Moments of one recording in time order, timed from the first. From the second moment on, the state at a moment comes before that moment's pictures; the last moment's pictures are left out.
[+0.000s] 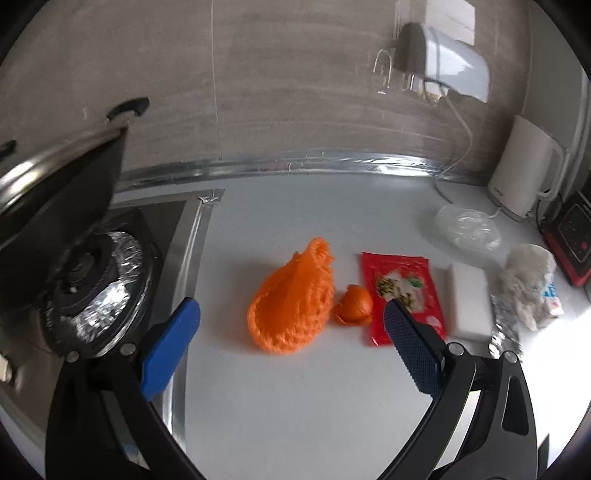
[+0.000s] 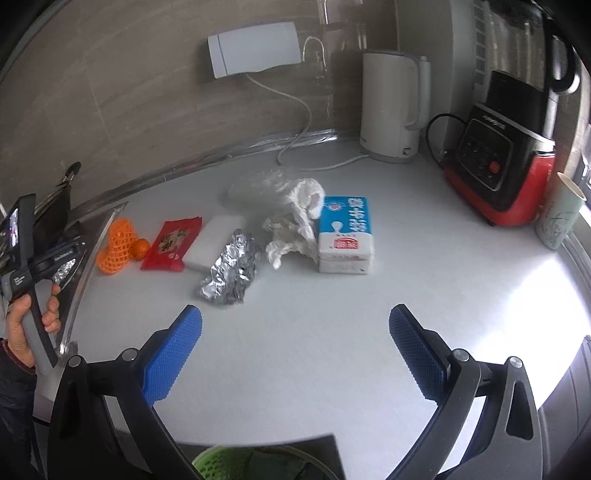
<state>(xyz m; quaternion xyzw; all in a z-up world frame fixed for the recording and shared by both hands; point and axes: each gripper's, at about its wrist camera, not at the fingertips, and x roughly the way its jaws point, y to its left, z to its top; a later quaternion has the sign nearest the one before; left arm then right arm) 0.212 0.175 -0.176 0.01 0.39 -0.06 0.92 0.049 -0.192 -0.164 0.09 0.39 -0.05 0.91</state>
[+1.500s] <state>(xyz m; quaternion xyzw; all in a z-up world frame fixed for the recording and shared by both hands) 0.270 0.187 -0.204 0.01 0.41 -0.09 0.91 0.248 -0.191 -0.229 0.04 0.42 -0.05 0.91</state>
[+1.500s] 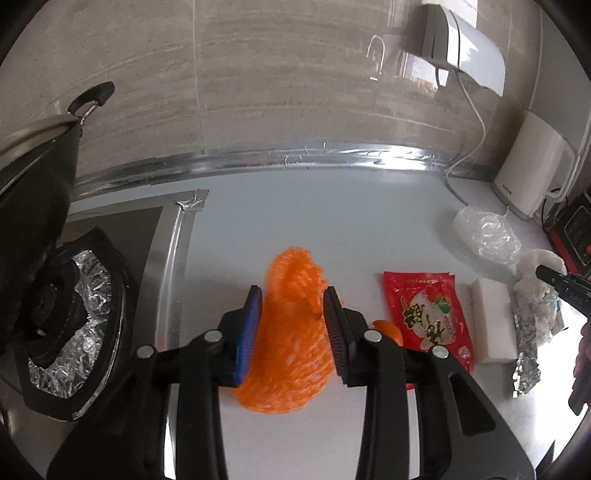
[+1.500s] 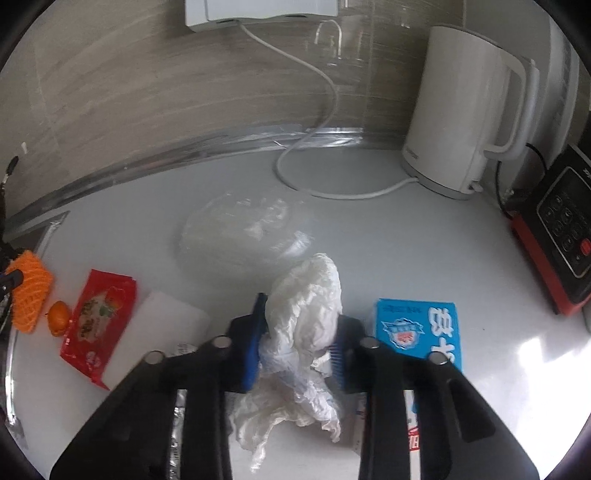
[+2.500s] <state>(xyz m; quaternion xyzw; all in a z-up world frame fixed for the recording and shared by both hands) 0.264 0.166 -0.196 0.03 0.42 -0.12 0.90 0.208 -0.193 -0.159 0.04 0.34 -0.01 0.94</state>
